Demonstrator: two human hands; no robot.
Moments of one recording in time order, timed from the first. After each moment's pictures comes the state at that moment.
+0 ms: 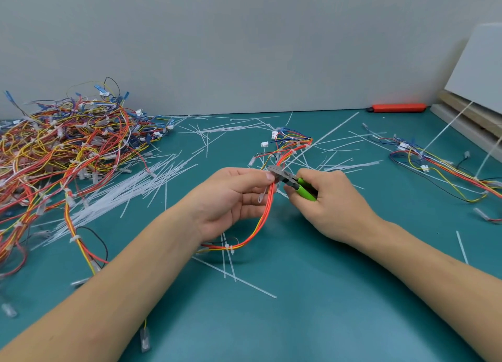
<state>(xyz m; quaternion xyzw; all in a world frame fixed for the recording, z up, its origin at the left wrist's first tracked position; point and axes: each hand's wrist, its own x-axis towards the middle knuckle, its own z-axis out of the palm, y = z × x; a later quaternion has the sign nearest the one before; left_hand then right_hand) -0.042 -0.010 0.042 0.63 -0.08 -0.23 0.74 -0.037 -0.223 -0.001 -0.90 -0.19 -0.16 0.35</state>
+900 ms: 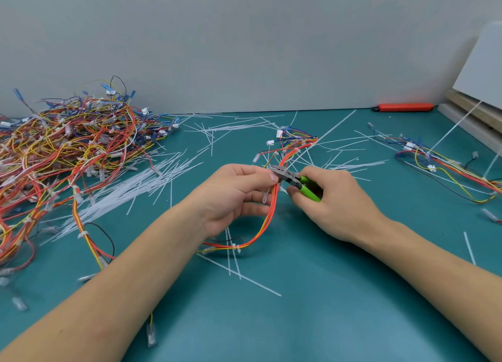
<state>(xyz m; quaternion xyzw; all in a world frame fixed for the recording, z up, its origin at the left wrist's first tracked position) -0.039 -0.007 0.040 0.66 -0.08 -0.21 0.72 -0.039 -0.222 -0.001 -0.91 -0.19 -0.16 0.33</state>
